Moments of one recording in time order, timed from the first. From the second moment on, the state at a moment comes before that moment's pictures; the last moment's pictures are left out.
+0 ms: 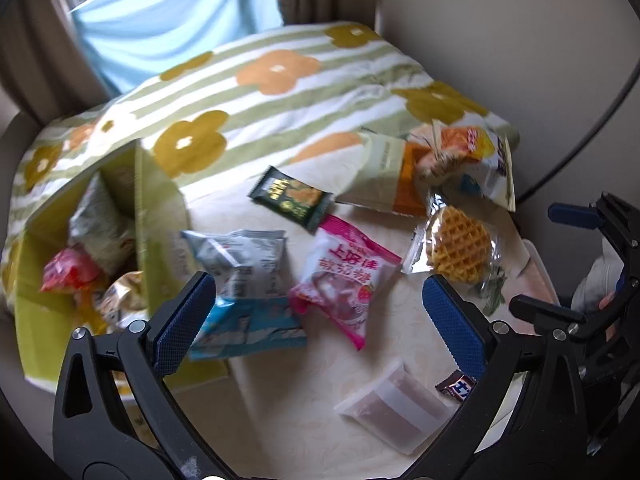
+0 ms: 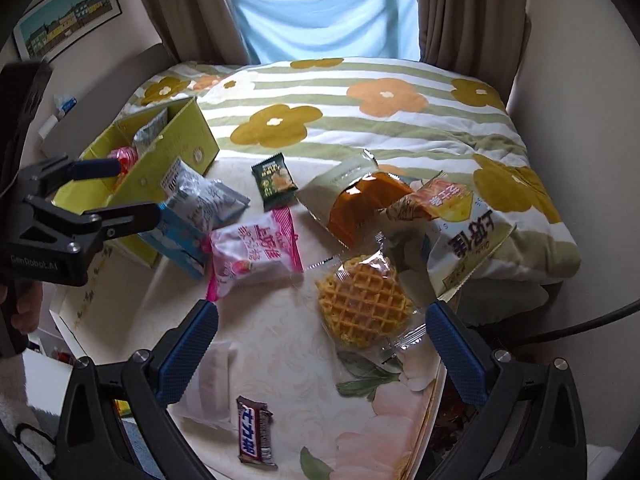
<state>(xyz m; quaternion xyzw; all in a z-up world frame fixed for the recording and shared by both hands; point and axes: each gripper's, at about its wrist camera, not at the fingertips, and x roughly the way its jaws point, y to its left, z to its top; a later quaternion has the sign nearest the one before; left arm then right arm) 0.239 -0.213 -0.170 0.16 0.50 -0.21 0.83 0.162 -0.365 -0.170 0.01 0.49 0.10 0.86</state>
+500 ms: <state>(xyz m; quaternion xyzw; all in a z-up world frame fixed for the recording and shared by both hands) 0.285 -0.265 -0.275 0.27 0.58 -0.27 0.72 0.187 -0.366 -0.232 -0.01 0.53 0.12 0.84</state>
